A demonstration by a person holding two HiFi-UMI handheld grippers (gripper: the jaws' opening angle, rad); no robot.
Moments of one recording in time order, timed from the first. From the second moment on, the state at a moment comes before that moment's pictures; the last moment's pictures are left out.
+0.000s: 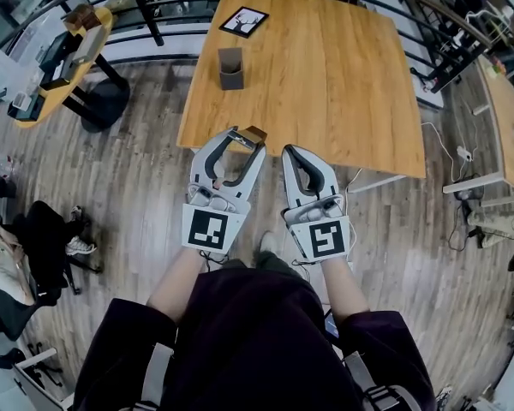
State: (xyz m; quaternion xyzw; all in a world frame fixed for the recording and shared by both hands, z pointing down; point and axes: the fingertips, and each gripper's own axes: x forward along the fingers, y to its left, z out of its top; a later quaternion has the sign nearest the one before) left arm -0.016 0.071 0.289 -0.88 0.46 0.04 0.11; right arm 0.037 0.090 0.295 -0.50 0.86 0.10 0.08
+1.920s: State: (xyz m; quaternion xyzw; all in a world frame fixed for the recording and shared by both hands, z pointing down) left arm -0.071 -0.276 0.380 -0.87 0.48 -0.07 0.13; right arm -0.031 -0.259 0.380 -0.46 0.88 0.05 0.05
